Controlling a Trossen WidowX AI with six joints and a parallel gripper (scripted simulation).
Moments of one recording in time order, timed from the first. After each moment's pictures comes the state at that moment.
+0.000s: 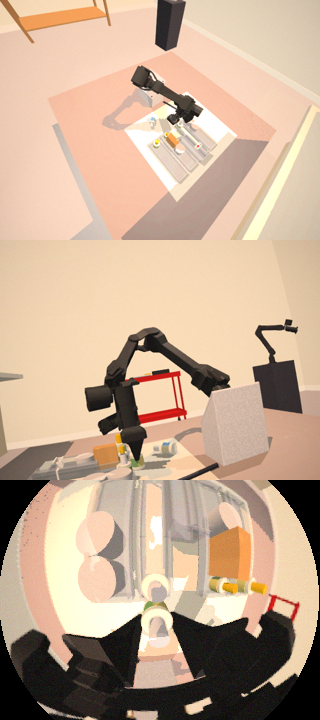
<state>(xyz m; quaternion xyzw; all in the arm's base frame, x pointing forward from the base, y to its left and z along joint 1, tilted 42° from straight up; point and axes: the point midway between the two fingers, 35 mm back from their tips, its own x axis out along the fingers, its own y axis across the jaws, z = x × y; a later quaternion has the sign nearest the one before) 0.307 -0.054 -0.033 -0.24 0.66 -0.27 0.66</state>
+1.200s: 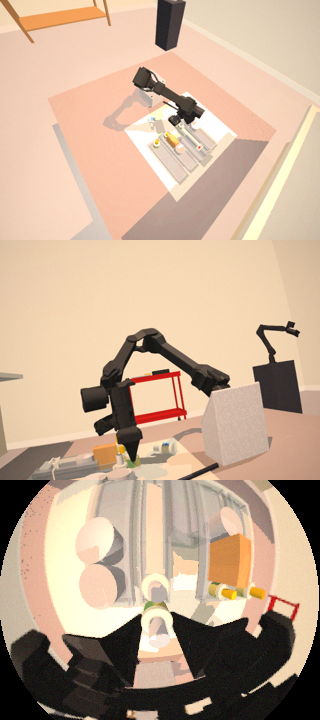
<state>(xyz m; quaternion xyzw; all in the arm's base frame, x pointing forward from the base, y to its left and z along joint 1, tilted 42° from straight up) 0.318 -0.054 -0.032 -0.24 0.66 -0.27 0.66</state>
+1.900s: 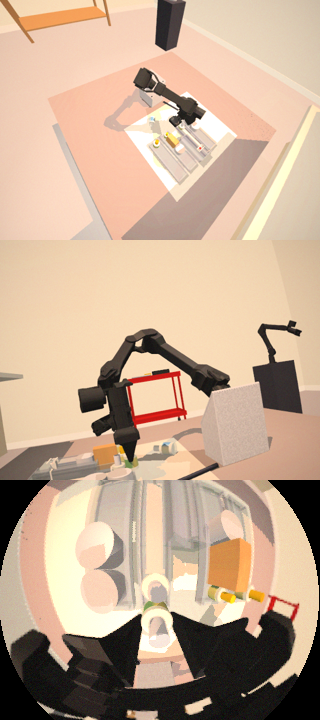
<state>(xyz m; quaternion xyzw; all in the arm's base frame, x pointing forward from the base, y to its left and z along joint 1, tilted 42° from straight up) 0.325 -0.054 -0.031 -0.24 0.66 -0.27 0.66</state>
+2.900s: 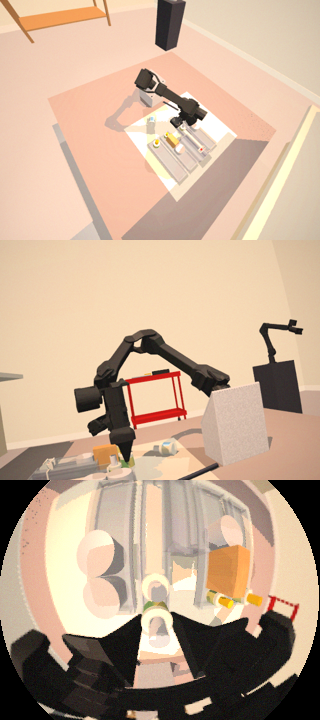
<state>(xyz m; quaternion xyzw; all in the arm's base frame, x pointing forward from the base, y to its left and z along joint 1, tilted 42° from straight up) 0.335 -0.053 -0.029 -0.24 0.66 -0.27 0.66</state>
